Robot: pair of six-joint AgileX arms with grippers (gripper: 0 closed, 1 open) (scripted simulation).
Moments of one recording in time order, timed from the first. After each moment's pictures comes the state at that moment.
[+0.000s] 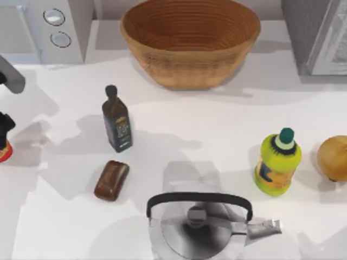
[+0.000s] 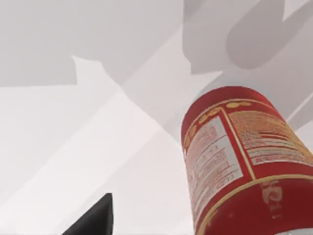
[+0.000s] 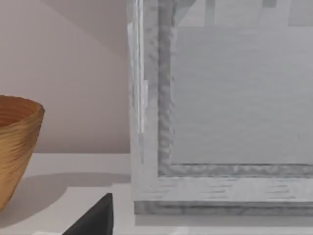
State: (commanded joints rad) left arm 0.12 1.98 1.47 -1.06 0.00 0.93; right arm 0.00 0.00 0.00 0.00 0.00 0.00
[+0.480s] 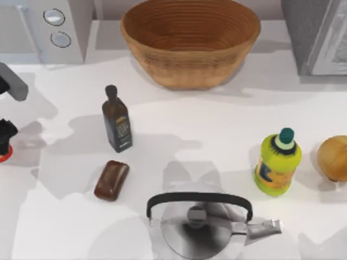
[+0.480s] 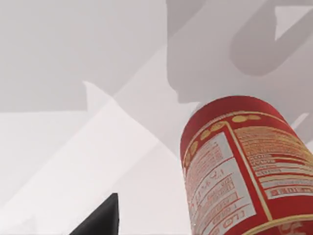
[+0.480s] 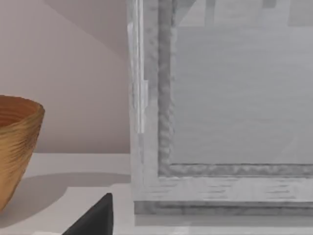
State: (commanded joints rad) left arm 0.12 1.99 1.43 -1.00 0.00 0.93; right arm 0.00 0.00 0.00 0.00 0.00 0.00
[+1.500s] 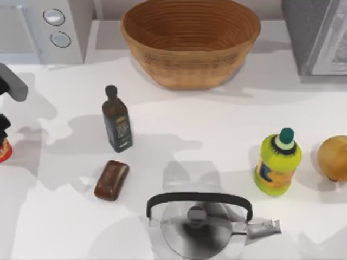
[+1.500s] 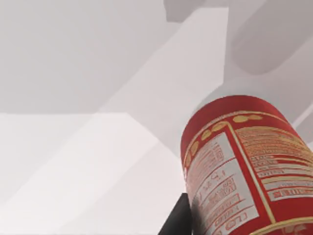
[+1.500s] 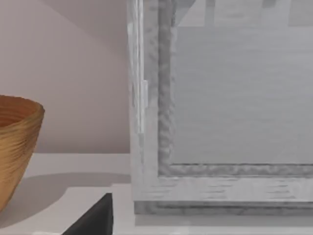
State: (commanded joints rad) left arm 0.12 1.99 1.43 -1.00 0.00 0.93; right arm 0.00 0.00 0.00 0.00 0.00 0.00
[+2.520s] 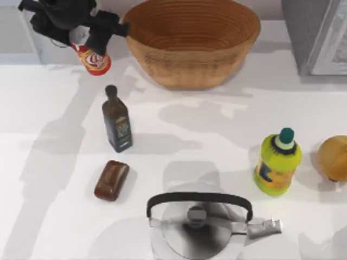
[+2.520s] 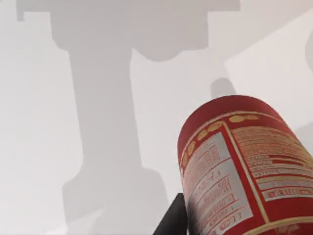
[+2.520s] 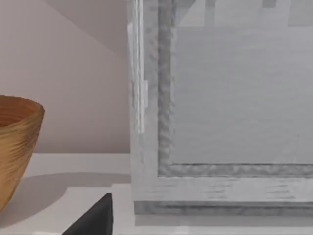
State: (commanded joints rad) left arm -0.31 2.07 2.03 -1.24 0.05 0.12; right arm 0.00 0.00 0.00 0.00 0.00 0.00
